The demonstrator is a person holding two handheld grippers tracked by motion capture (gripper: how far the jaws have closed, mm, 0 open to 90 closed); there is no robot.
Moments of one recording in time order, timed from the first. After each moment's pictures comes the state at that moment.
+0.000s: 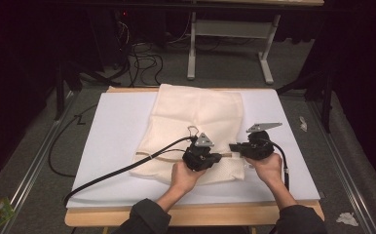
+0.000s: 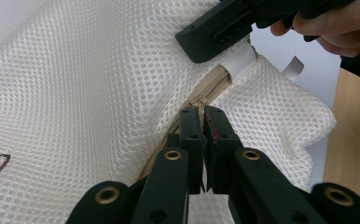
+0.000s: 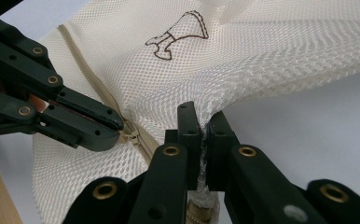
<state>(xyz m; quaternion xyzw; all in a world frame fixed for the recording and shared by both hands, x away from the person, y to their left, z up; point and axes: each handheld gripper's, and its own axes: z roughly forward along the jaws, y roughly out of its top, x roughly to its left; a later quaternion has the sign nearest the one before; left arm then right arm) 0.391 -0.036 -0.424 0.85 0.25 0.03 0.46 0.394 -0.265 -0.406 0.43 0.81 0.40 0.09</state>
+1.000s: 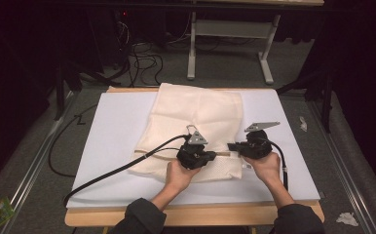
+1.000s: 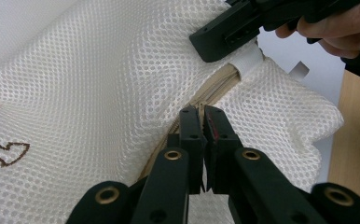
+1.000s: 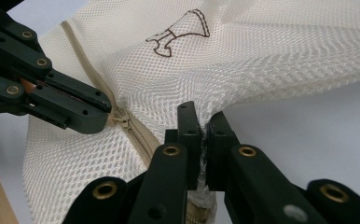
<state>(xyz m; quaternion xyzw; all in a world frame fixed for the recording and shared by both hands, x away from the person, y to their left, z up) 0.395 -0.021 -0.423 0.85 0.26 0.03 0.46 0.398 -0.262 -0.407 0.43 0.81 0.40 0.09</state>
